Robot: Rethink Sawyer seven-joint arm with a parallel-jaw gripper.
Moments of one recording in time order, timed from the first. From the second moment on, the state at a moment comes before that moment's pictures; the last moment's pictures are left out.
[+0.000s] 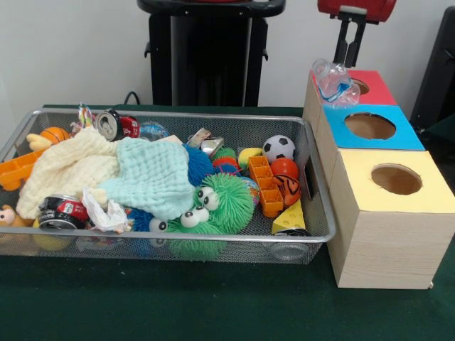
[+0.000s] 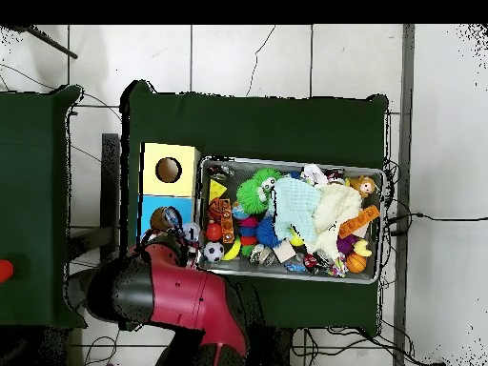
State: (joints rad) arm 0.28 -0.85 -0.33 1.90 0.28 0.40 1.84
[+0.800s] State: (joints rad) arm 0.33 -0.82 -0.35 1.89 0.34 0.40 1.84
